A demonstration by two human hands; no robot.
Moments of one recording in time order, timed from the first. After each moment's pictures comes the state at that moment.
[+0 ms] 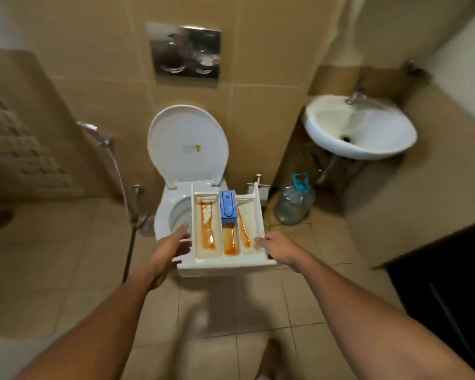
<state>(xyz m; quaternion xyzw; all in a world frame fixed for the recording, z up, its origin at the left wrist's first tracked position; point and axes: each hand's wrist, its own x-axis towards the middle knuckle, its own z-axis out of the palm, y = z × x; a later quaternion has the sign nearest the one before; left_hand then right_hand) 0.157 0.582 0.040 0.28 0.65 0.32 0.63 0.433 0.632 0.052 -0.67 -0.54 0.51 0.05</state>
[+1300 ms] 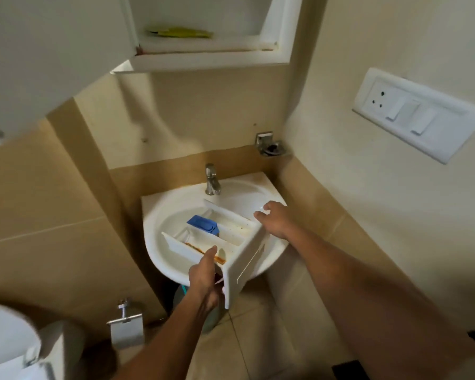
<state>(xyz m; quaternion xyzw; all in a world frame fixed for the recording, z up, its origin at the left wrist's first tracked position) 0.760 1.072 0.084 0.10 0.58 0.43 0.68 0.954 1.145 0.141 -0.76 -0.55 0.31 0.17</state>
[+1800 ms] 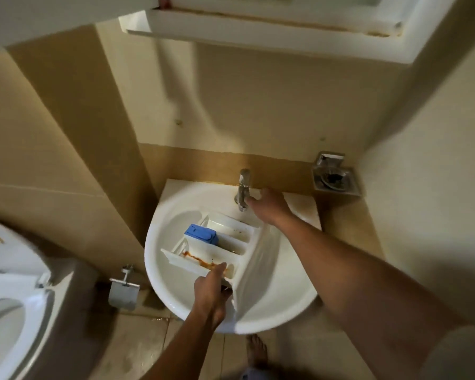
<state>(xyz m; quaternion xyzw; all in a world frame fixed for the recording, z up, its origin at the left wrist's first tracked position) 0.828 1.161 0.022 -0.07 0.59 0.55 0.59 0.921 1.352 0.102 -0.64 -0.70 0.31 0.08</state>
